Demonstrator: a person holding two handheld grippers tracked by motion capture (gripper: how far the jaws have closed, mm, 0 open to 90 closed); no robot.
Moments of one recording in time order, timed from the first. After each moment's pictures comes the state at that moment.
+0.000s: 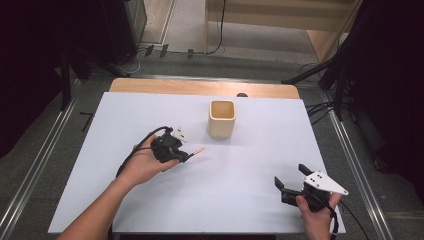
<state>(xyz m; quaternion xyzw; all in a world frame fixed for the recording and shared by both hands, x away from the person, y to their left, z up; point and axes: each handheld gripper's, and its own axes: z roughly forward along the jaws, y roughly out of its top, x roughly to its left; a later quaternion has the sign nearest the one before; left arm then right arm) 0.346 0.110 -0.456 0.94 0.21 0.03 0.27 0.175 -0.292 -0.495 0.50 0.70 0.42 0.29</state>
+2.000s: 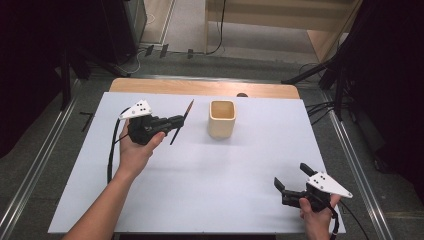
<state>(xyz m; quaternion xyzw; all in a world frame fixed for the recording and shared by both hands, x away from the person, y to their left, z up) 0.350 0.155 -0.396 0.76 0.27 0.08 0.58 0.174 -0.294 -0.495 0.49 0.68 0.46 0.29</state>
